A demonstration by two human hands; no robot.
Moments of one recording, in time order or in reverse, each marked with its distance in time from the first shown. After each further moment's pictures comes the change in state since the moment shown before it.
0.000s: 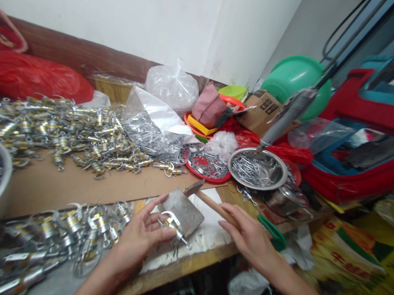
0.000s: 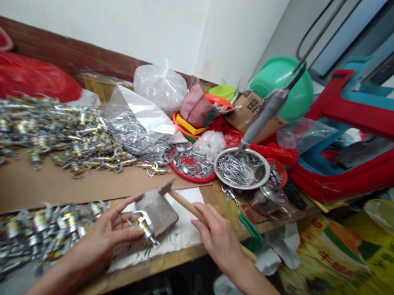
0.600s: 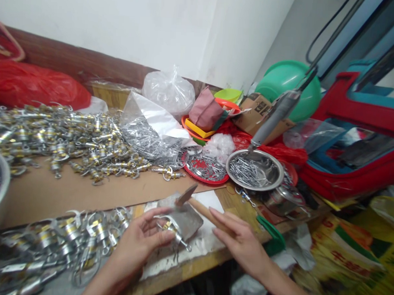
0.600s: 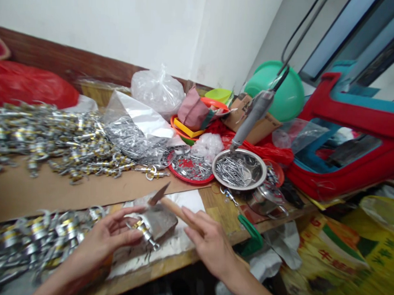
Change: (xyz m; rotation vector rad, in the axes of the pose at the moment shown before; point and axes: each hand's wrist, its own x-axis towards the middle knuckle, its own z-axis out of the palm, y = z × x) left_hand 0.001 0.000 -0.001 0.089 0.026 -0.007; right_hand 0.000 -0.010 0.009 0.205 -0.034 0.058
